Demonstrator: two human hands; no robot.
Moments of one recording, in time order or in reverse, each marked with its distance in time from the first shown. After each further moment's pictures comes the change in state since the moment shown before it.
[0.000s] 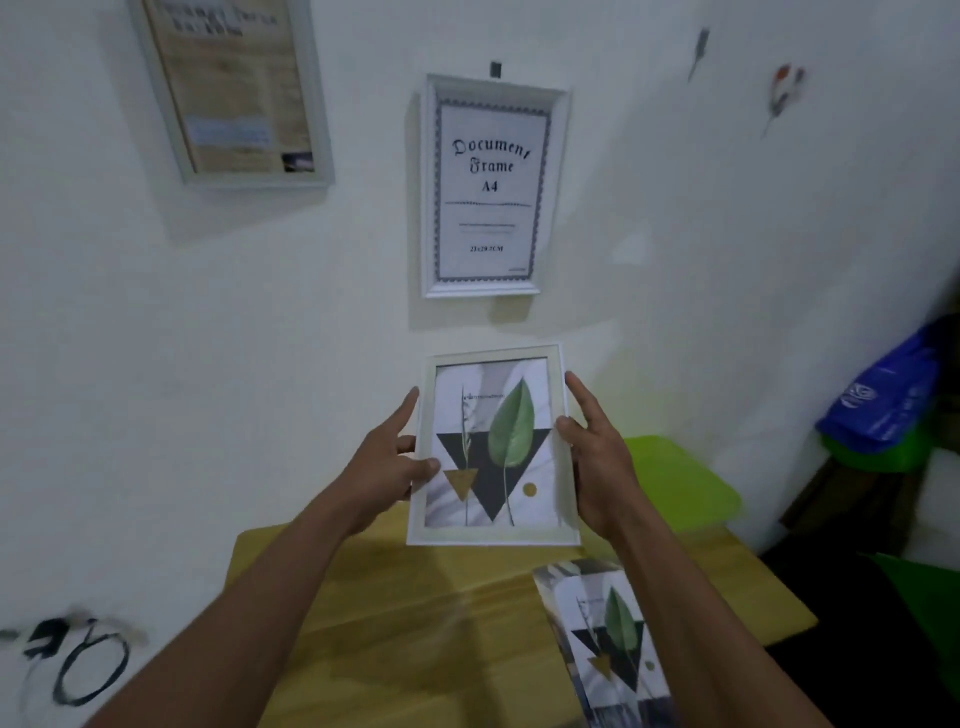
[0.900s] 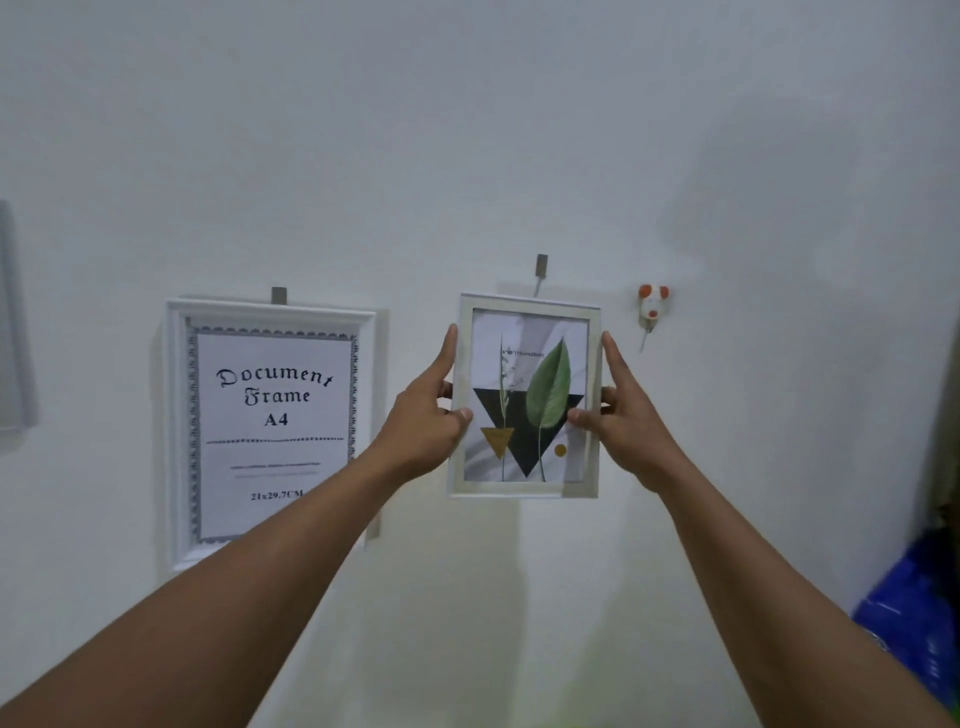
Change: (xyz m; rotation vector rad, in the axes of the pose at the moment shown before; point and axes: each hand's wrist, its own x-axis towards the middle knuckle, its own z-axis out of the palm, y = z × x) left_hand 0.295 0.301 0.212 0.288 0.189 0.673; right_hand 0.323 -0.273 -0.223 -0.515 -0.058 -0.529
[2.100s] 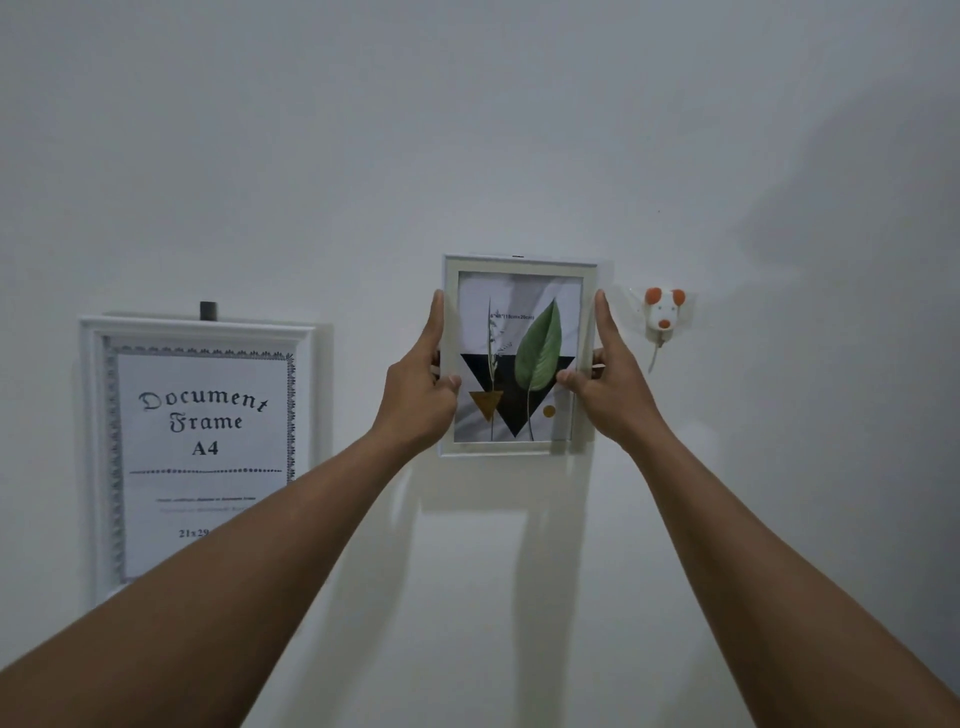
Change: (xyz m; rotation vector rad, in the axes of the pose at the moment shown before) left_hand 0.099 -0.006 0.062 0.236 0.288 0.105; right_hand 0.129 0.050 -0.033 -0.107 0.088 -0.208
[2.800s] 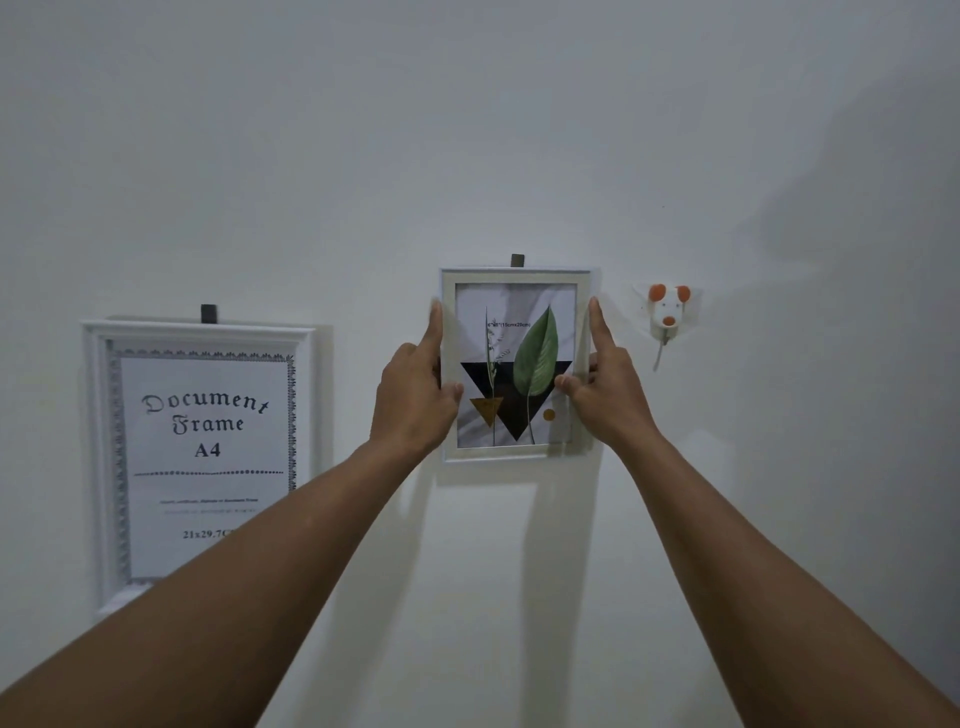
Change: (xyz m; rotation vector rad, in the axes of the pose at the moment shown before) left_hand 0.004 -0.011 0.006 0.277 0.077 -0.008; right_hand 0.012 0.021 0.014 -0.110 0.042 0.026
